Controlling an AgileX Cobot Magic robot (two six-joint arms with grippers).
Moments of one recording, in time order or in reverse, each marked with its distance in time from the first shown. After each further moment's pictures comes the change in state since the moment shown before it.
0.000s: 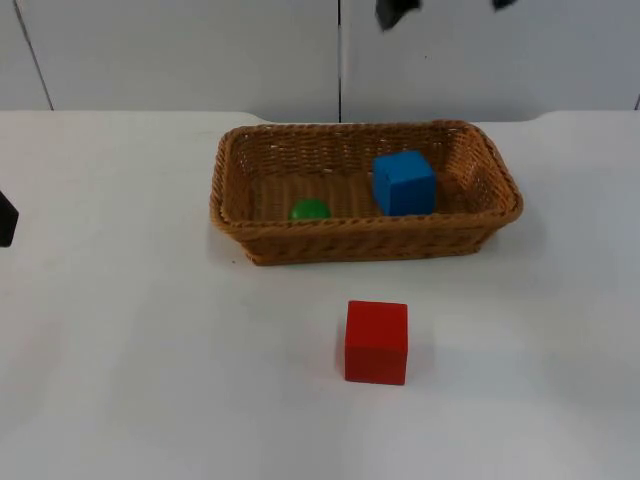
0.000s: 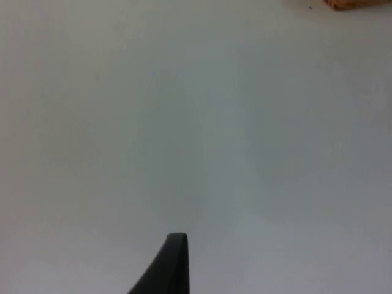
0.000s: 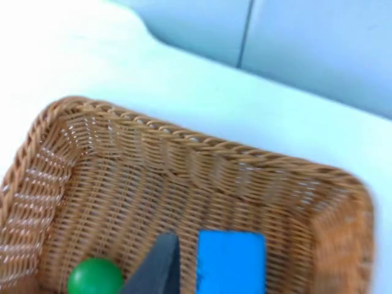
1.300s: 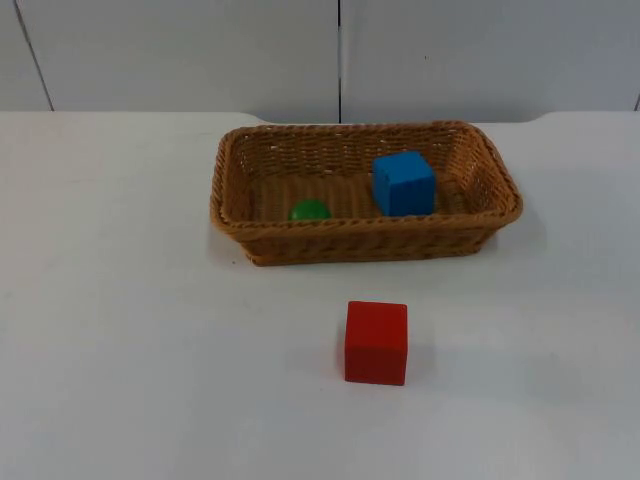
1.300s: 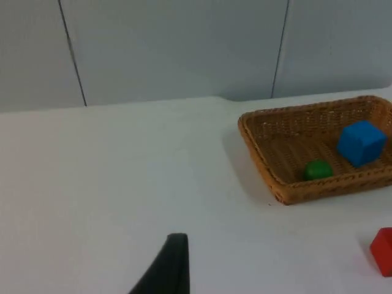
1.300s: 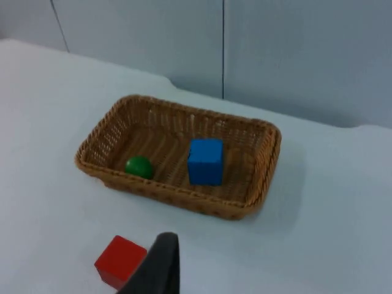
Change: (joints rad) right arm 0.000 -1.450 1.108 0.052 -0.074 -0.078; left arm 0.000 -0.811 0.000 0.045 0.154 -0.058
